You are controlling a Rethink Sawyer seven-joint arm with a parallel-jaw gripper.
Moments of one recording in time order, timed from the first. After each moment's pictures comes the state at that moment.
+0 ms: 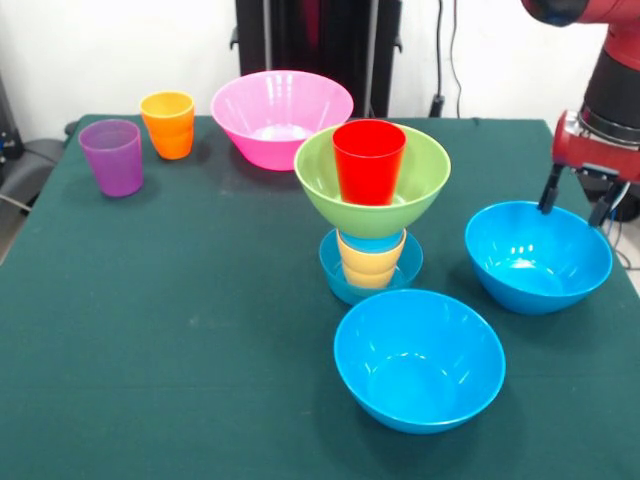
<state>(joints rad) 0.22 -0.45 -0.05 1.38 -0.06 0.66 2.35</state>
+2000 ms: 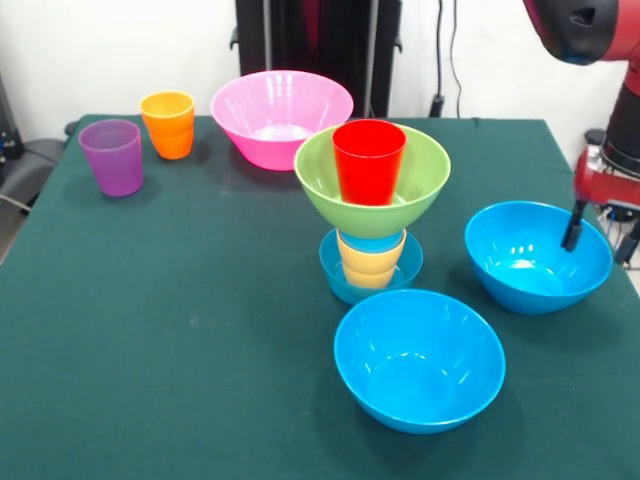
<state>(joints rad) 0.22 -0.37 -0.03 1.24 -0.06 0.66 2.35</state>
